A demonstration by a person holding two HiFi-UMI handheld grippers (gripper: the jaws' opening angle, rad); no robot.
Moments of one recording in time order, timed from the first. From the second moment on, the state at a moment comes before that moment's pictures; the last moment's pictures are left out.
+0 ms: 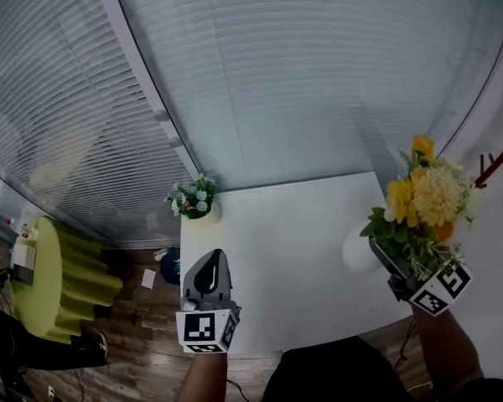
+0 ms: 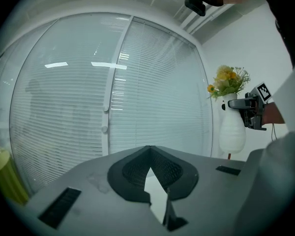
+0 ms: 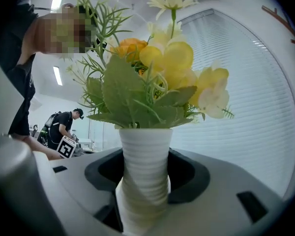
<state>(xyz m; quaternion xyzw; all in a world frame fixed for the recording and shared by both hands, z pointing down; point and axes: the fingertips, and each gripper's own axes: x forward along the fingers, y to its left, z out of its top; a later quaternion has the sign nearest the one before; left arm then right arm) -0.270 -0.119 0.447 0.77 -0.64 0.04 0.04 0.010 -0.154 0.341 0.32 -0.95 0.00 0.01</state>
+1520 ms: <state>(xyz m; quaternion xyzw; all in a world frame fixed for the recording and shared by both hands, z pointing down) -0.266 -0.192 0.504 0.73 -0.67 0.11 0.11 -0.010 -0.267 0.489 0.28 -0.96 0.03 0.08</state>
